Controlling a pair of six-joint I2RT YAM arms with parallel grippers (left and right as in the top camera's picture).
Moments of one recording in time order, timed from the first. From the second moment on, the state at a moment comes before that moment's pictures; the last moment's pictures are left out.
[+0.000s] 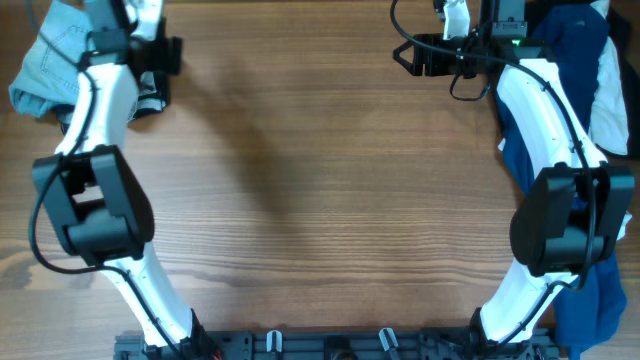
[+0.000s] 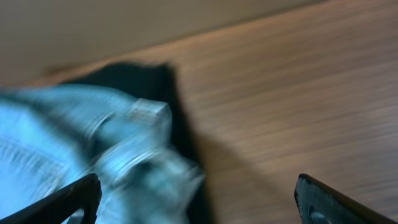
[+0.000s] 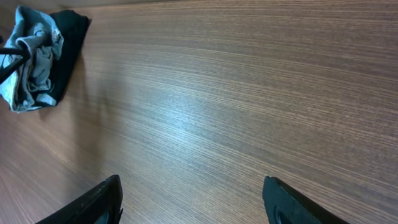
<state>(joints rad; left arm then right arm) 0.15 2.12 1.70 -0.36 0.04 0.36 0.03 1.99 1.67 -0.59 -0.57 -0.01</state>
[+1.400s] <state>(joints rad) 0.11 1.88 1.83 -0.25 -0.06 -0.13 0.03 1.69 1.67 -0.58 -0.57 -0.10</state>
